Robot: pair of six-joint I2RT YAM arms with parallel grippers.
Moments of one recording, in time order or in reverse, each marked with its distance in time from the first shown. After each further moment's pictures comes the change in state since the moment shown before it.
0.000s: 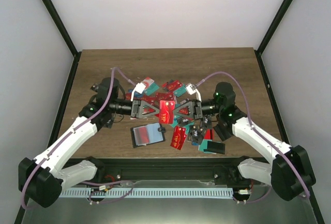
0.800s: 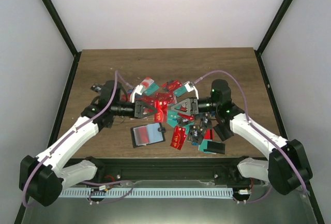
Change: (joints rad) left arm -0.006 0.033 -0.018 -0.031 -0.145 -0.013; right arm -0.003 0.065 0.051 -0.083 0.074 -0.029
